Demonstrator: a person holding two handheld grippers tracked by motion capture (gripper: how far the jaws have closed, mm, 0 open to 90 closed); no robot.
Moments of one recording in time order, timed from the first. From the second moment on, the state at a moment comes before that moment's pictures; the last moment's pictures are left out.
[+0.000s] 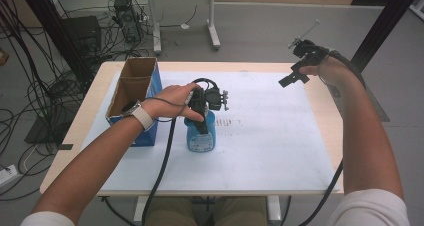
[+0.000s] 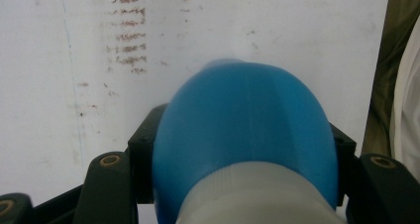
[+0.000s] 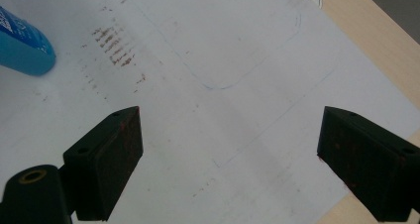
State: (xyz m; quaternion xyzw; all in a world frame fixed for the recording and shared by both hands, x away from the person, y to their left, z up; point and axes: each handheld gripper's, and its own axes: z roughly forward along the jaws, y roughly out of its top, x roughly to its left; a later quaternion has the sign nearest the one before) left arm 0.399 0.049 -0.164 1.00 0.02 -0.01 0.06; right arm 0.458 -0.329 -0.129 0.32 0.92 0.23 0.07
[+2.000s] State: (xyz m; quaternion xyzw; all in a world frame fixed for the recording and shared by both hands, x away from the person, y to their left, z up) left arm 0.399 0.054 -0.165 1.00 0.02 -0.01 0.07; right arm 0.456 -0.331 -0.129 0.32 0.92 0.23 0.07
